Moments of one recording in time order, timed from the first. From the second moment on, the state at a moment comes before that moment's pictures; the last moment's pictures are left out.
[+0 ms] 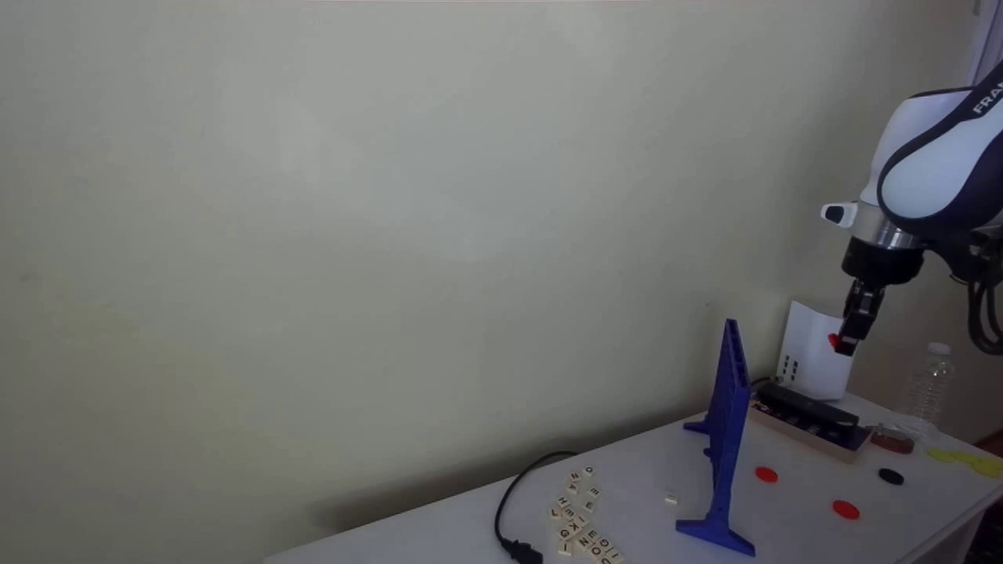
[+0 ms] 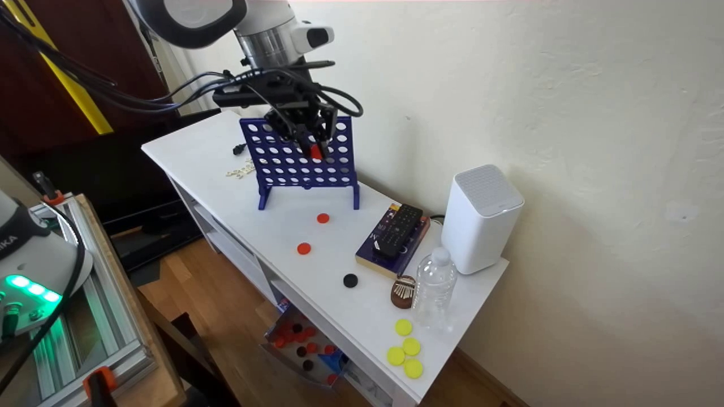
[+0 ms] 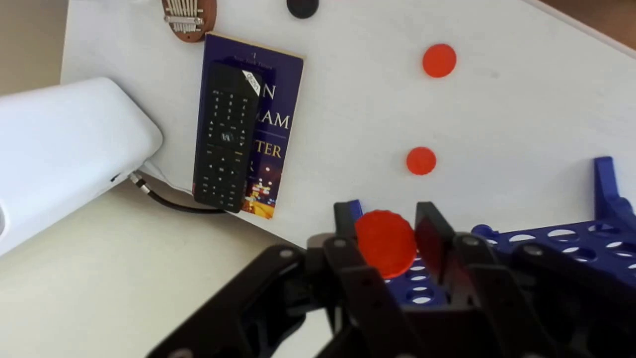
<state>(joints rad) -0.21 0.02 -0.14 -2.57 -0.20 2.79 -0.66</state>
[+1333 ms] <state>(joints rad) -0.14 0.04 -0.10 -2.43 0.34 2.69 -1.22</state>
